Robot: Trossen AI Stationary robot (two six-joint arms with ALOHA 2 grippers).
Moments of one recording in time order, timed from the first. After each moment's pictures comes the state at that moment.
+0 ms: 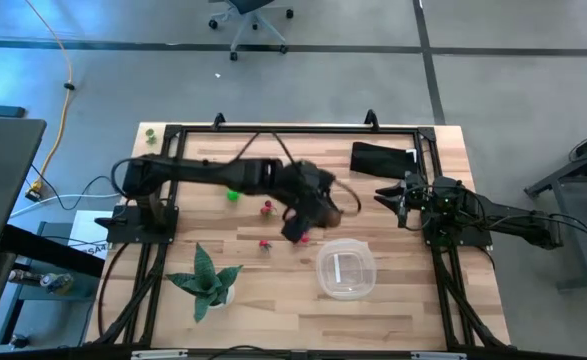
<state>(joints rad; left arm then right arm) 0.09 1.86 1.73 -0.56 0.18 0.60 -0.23 0.08 0.08 -0.21 -0.01 0.34</state>
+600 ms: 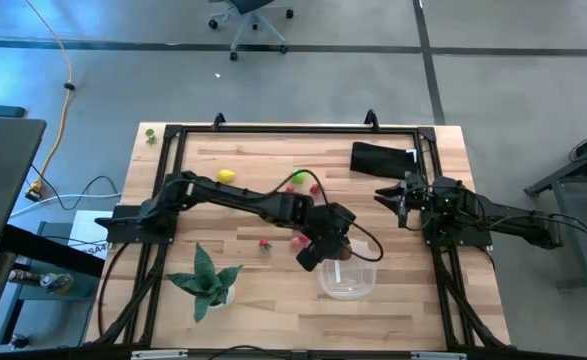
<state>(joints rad) -0.02 2.16 1.86 -0.53 0.16 0.67 -0.23 0.08 0.08 -0.21 -0.01 0.34</state>
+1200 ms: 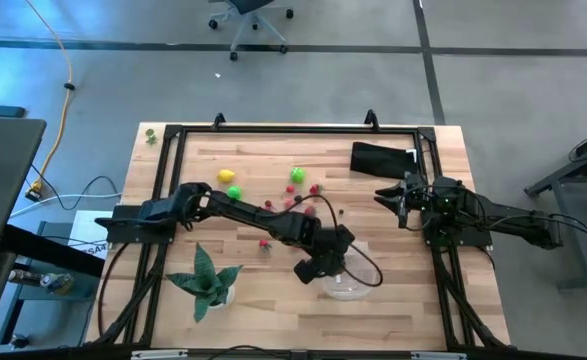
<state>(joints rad) -0.08 2.28 1.89 -0.58 0.08 0.72 -0.23 0.08 0.08 -0.21 -0.02 0.34</state>
